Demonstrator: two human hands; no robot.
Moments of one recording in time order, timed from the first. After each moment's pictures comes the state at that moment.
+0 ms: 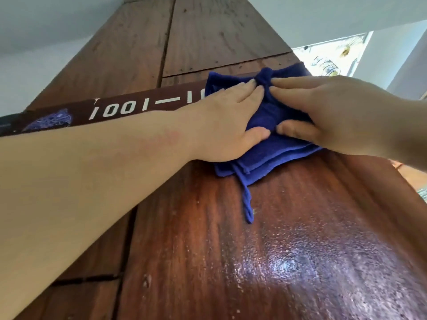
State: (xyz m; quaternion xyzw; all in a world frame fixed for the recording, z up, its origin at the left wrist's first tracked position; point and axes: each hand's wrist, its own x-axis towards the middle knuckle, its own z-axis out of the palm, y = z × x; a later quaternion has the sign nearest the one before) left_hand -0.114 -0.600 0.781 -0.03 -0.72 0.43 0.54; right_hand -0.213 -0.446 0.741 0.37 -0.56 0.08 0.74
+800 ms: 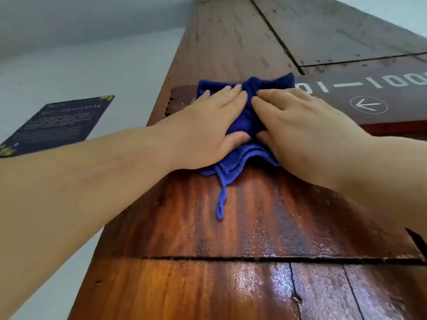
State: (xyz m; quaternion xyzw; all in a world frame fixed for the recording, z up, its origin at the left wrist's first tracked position) left_hand 0.065 -0.860 0.777 -0.04 -0.68 0.42 0.60; right_hand -0.045 -0.713 0.748 0.33 -0.48 0.05 0.81
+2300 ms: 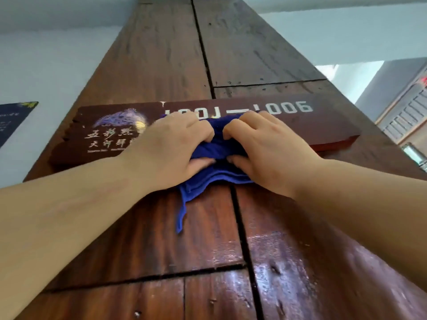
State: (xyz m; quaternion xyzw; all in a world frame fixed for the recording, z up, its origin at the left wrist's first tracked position) left_hand 0.009 -0.774 0.777 -0.14 -0.61 0.44 0.64; right_hand -0.107 -0.611 0.743 0.38 -0.48 0.10 0.79
